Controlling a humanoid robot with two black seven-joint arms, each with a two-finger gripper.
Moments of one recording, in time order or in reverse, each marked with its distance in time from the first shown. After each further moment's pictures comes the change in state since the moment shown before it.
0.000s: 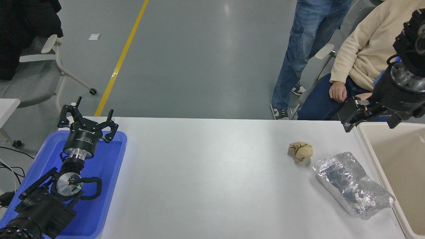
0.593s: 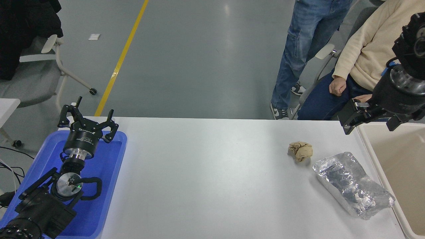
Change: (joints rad) left arm 0.000 0.000 0.000 0.000 -0.001 -0.002 0.000; right arm -0.005 0.000 0.015 0.000 0.000 0.000 0.000
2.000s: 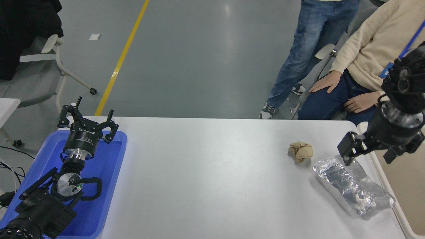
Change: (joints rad) left arm 0.000 0.000 0.000 0.000 0.000 0.003 0.000; right arm -0.314 -0.053 0.078 -0.021 -0.164 -0.085 -0.008
